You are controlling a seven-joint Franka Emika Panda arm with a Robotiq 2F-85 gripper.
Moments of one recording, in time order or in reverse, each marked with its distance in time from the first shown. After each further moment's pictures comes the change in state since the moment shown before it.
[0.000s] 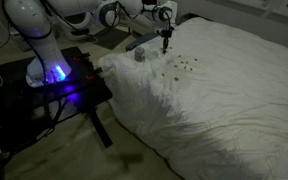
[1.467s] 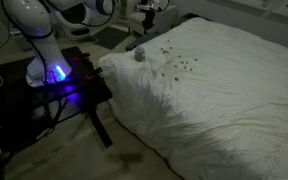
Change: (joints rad) arm 0.201 -0.126 0.081 0.029 0.005 -0.454 -0.519
